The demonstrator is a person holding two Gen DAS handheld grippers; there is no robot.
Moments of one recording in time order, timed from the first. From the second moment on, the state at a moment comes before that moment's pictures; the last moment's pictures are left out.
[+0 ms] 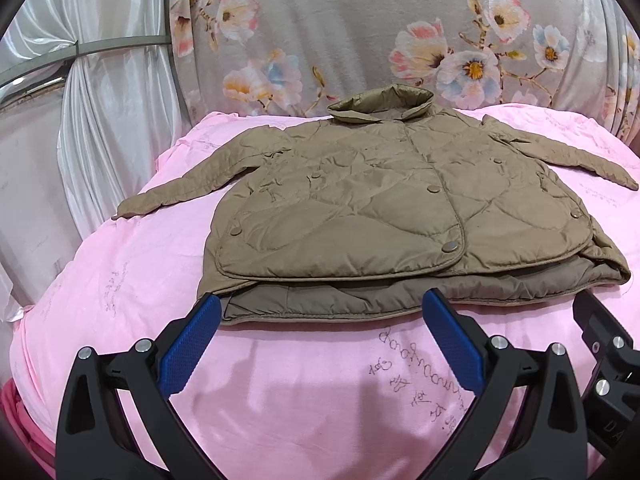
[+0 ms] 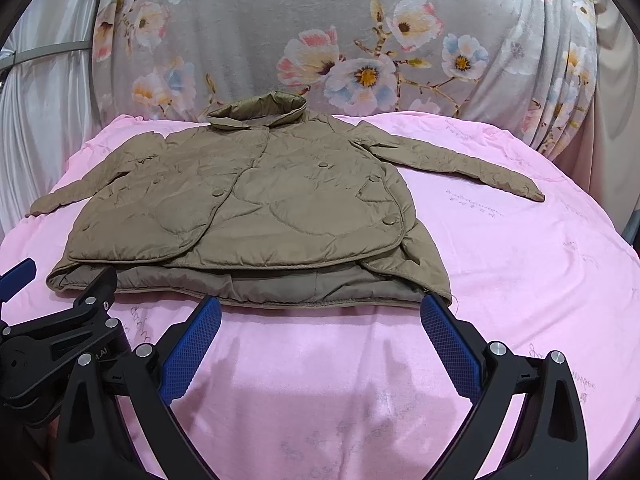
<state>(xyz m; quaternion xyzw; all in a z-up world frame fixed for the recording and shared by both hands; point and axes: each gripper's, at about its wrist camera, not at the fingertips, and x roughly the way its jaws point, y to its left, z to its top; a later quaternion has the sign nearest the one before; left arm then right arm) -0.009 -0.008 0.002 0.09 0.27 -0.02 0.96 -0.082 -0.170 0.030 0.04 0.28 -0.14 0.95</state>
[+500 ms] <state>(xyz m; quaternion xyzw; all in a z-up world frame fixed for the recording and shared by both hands) -0.008 -0.006 0.002 0.09 0.27 -0.02 0.96 -0.080 -0.170 0.027 0.04 0.29 -0.14 0.95</state>
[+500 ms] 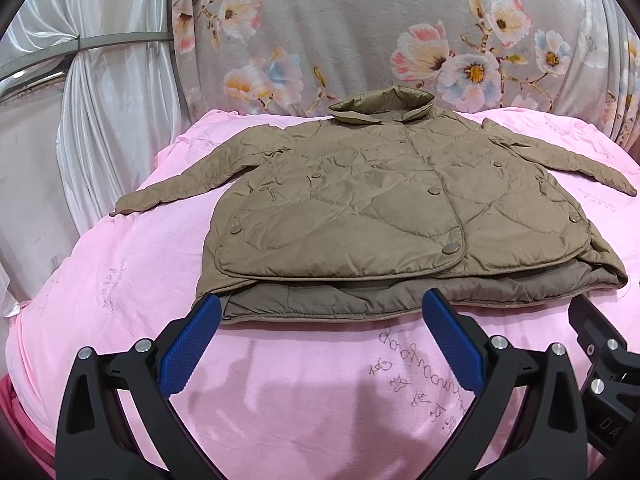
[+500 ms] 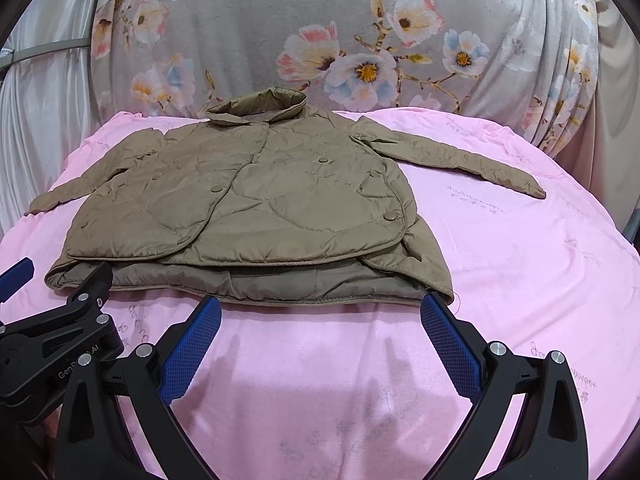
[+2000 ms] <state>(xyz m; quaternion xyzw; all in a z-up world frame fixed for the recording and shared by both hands) -0.008 -0.006 0.000 0.07 0.27 -0.03 0.96 -0.077 -0.167 0.020 0.04 0.30 -0.14 0.94</state>
